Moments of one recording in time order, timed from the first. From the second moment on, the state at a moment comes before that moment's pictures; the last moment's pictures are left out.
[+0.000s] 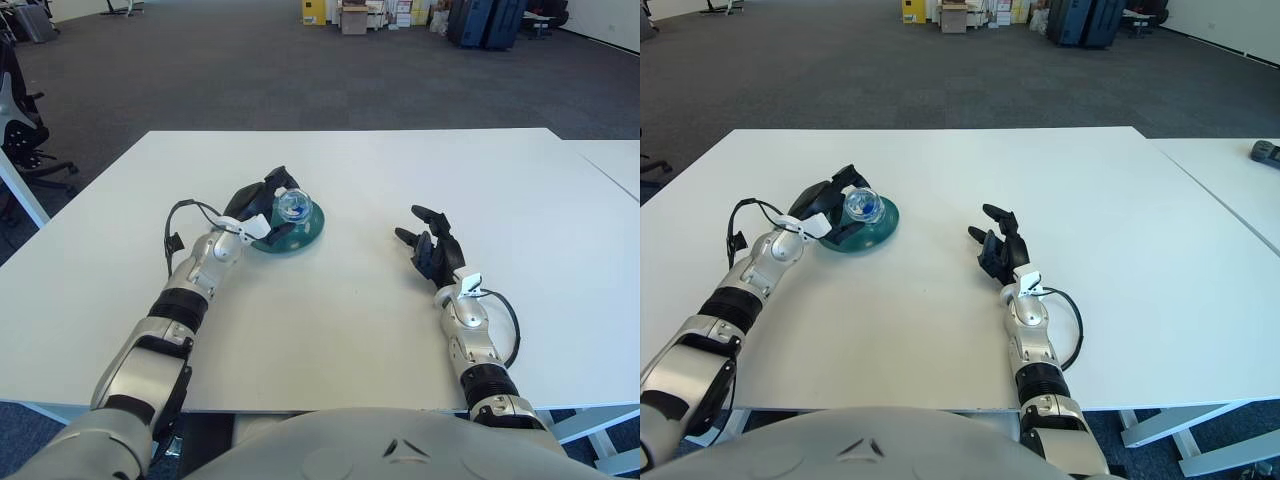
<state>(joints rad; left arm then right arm) -0.42 0.36 -0.22 0.64 0.47 -0.43 0.03 -0.09 0.00 -0.08 0.63 -0.01 -0.46 0.06</state>
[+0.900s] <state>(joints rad) -0.36 0.41 -0.14 0.30 0.16 -0.24 -0.41 -0.09 -0.01 -0.08 0.63 -0.01 -0.46 0.09</state>
